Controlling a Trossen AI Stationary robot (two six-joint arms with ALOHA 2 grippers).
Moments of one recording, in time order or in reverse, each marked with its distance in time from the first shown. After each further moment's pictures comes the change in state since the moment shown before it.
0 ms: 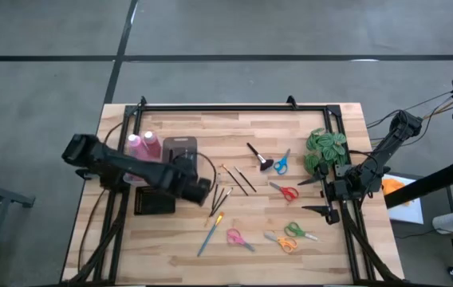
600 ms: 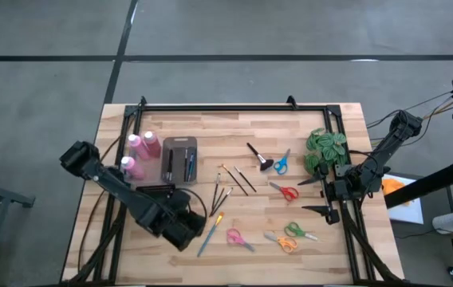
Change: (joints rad) left arm -0.332 0.037 0.005 0.162 0.002 -0.155; right arm 0.000 0.000 0.000 0.000 0.000 -0.001
